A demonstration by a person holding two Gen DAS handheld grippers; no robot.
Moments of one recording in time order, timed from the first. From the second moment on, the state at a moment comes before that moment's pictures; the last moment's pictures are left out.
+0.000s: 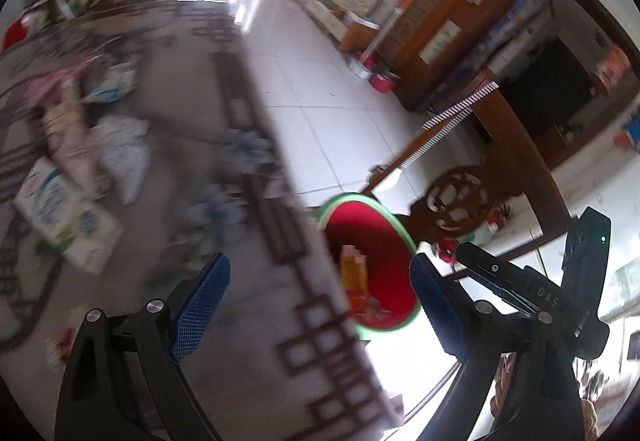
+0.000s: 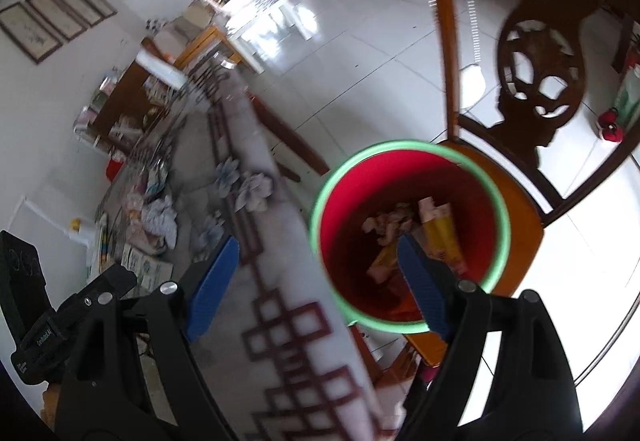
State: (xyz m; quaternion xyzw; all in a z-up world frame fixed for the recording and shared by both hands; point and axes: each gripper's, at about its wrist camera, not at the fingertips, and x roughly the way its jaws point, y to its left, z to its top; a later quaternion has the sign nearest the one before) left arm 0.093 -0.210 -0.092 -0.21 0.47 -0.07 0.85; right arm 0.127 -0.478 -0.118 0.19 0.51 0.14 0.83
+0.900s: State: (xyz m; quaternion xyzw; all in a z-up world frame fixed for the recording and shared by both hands) left arm -0.015 0.047 -0.135 -0.29 0.46 0.09 0.84; right arm 0.066 -0.228 -0.144 0.08 0.58 0.24 0.77
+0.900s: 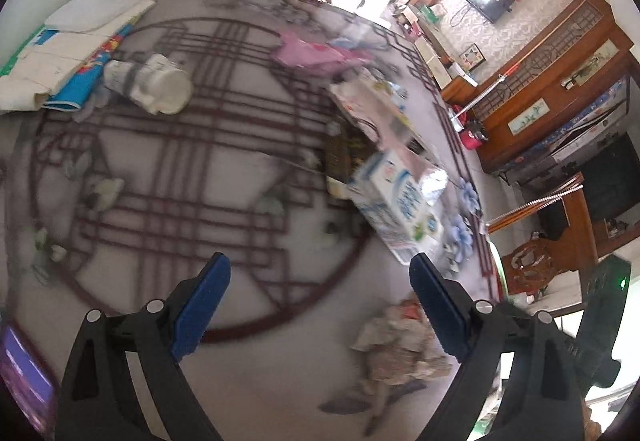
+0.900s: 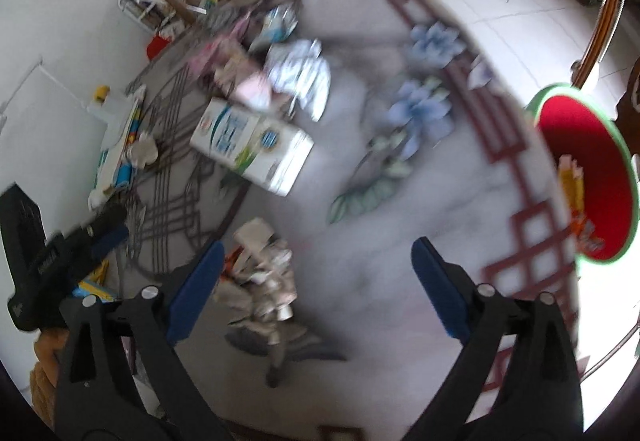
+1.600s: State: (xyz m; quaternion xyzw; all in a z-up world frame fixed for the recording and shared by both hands) left arm 0.019 0.211 -0.172 -0.43 0.39 0.24 0.78; right arm 0.046 -0.182 -0.161 0.03 0.60 0.23 0.76
